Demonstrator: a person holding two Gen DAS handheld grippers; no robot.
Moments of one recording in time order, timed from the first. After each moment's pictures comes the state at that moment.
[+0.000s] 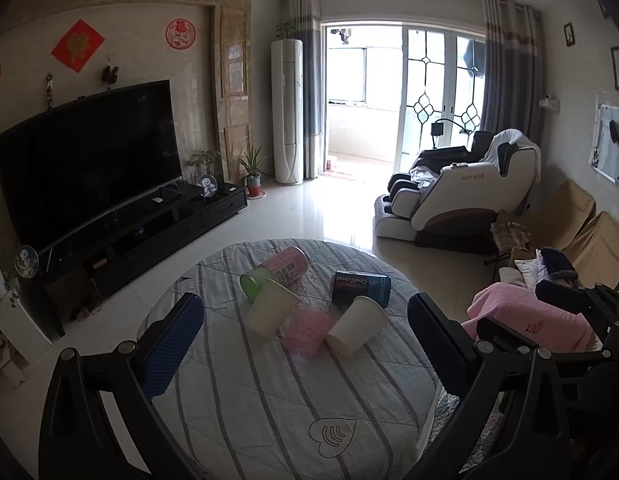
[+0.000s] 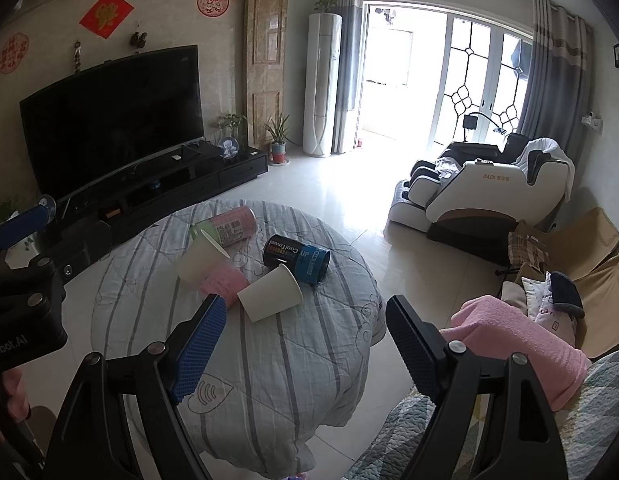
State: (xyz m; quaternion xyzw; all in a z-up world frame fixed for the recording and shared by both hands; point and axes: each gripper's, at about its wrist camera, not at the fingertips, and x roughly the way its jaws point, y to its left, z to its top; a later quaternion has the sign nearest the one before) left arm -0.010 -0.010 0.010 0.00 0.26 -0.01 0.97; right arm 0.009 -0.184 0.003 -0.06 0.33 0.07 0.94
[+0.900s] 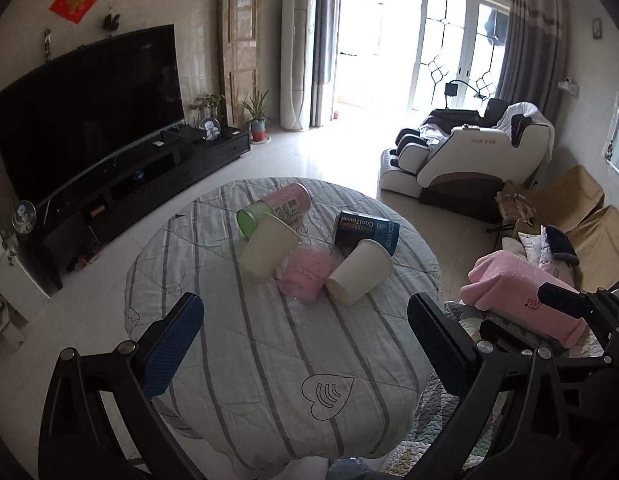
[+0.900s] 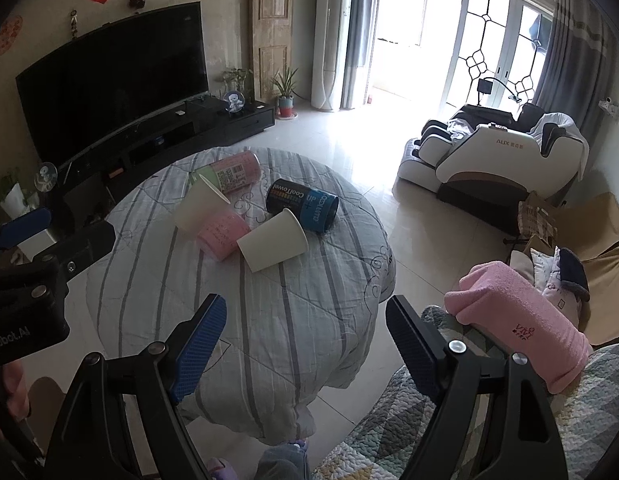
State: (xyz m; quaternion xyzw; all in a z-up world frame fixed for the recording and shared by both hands) left arm 0.004 -0.006 -0.033 -0.03 0.36 0.00 0.93; right arm 0.015 -0.189 -0.033 -0.07 0.42 0.08 0.90
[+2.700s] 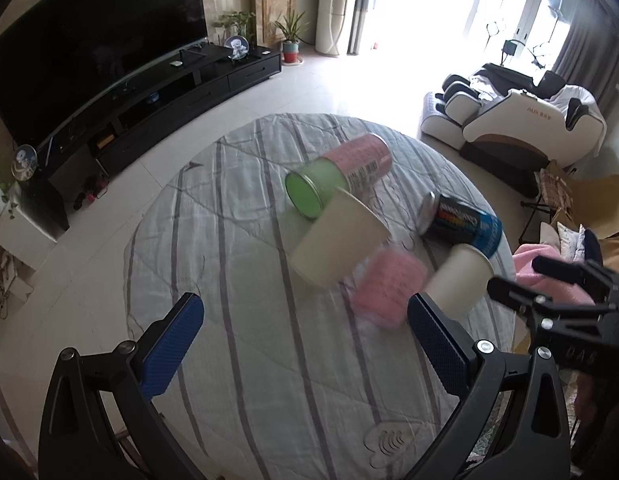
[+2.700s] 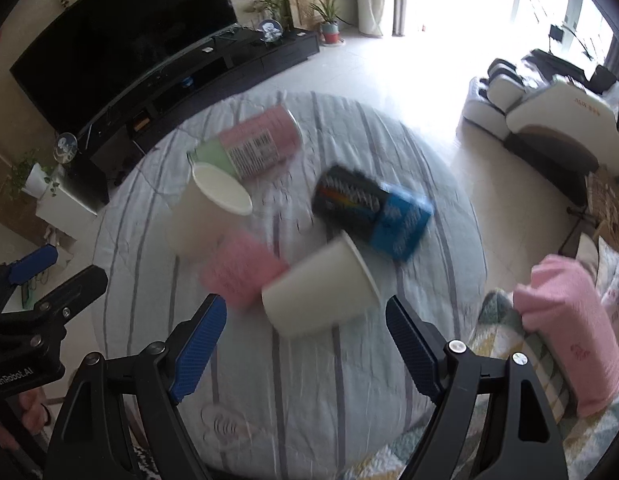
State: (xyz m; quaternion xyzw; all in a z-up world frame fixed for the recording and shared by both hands) left arm 0.156 0.082 -0.091 -0.07 0.50 0.04 0.86; right arm 0.200 -0.126 -0.094 -0.05 0.55 0.17 0.82
